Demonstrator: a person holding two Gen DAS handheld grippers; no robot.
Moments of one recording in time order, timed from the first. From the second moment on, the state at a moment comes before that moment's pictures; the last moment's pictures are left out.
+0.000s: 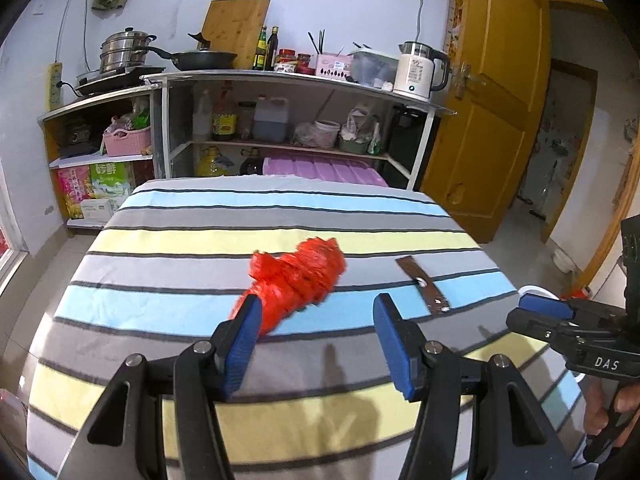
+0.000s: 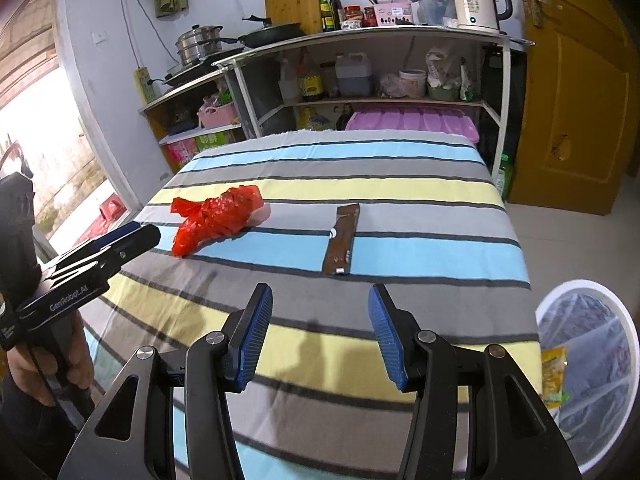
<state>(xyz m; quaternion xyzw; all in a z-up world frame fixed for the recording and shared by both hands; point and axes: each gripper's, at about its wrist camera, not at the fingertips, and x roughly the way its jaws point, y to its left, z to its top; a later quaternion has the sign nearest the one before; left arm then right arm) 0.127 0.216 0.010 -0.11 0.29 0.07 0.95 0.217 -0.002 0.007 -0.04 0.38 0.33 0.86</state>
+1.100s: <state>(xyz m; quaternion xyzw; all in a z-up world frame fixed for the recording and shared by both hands) 0.186 0.235 -0.026 -0.09 0.37 0.06 0.92 0.291 0.052 -0.045 -0.08 0.42 0.30 0.85</state>
